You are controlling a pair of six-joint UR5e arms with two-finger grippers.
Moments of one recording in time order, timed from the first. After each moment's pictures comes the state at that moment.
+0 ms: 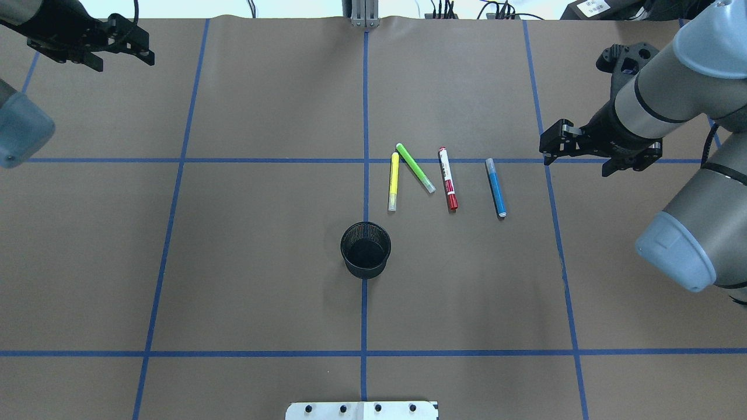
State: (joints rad) left arm -1.14 -1.99 -1.76 -1.75 -2.22 -0.86; right arm 0.88 -1.26 2.08 -1.77 2.06 1.13
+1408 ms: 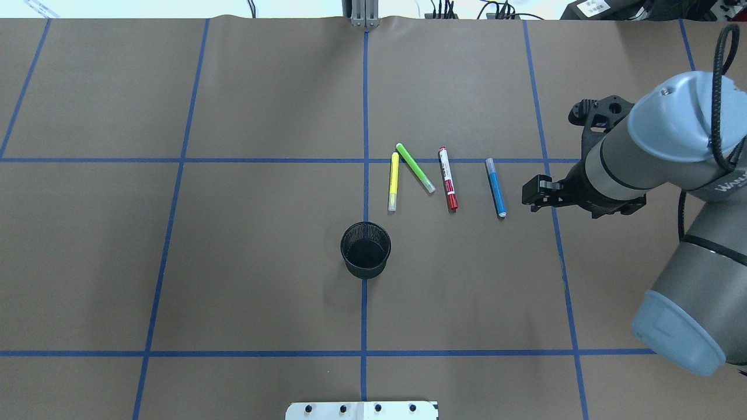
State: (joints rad) left arm -1.38 -1.81 -1.76 -1.44 -2.34 -0.29; right arm 0.72 -1.30 2.21 -1.88 1.91 1.12
